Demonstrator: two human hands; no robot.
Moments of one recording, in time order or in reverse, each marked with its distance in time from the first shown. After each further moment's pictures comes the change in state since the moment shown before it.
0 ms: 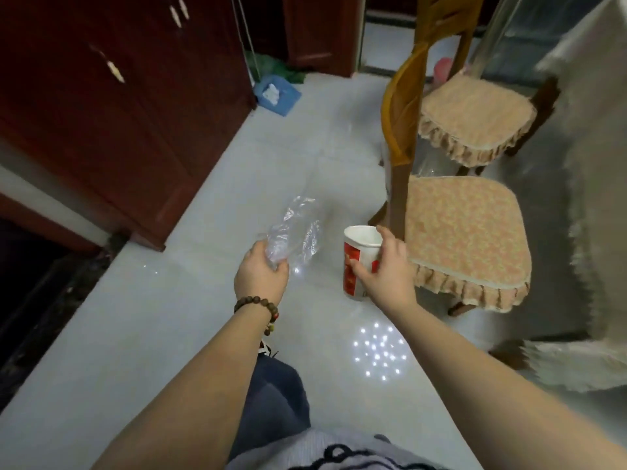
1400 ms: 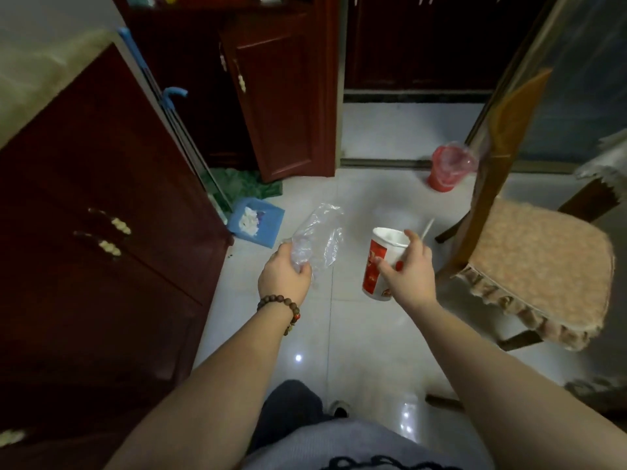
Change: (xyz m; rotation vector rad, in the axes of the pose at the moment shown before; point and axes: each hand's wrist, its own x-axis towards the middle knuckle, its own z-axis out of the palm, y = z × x) left_hand 0.812 0.285 0.069 0.070 -0.199 0.264; right_hand 0.787 -0.193 0.096 0.123 0.284 0.260
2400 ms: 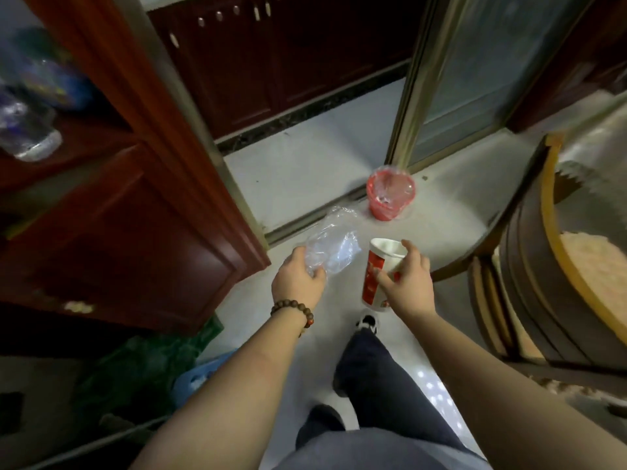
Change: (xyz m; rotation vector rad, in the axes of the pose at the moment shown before) left_hand 0.598 0.252 0.179 0.106 -0.460 0.408; right_hand 0.544 -0.062 0.077 0.044 0.413 0.386
